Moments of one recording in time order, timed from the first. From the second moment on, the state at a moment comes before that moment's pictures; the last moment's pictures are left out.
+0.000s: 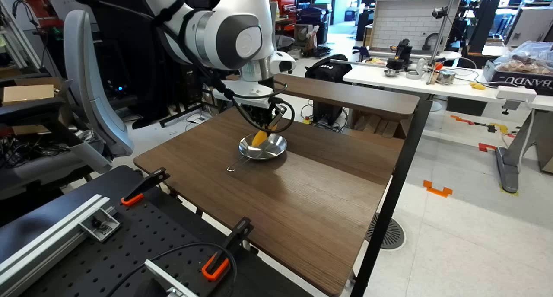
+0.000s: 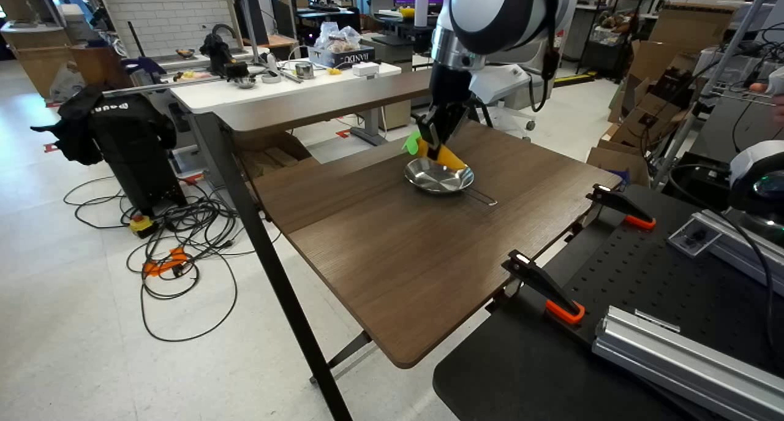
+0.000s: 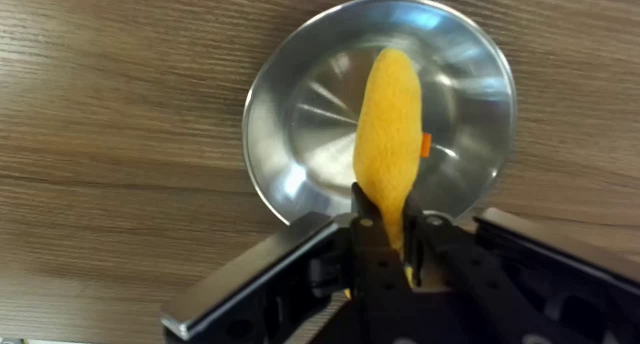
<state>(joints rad) -0.06 0.55 0.11 -2.10 -0.09 2.80 -0.10</state>
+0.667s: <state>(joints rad) -0.05 0.54 0.11 -2.12 -0.09 2.80 -0.10</state>
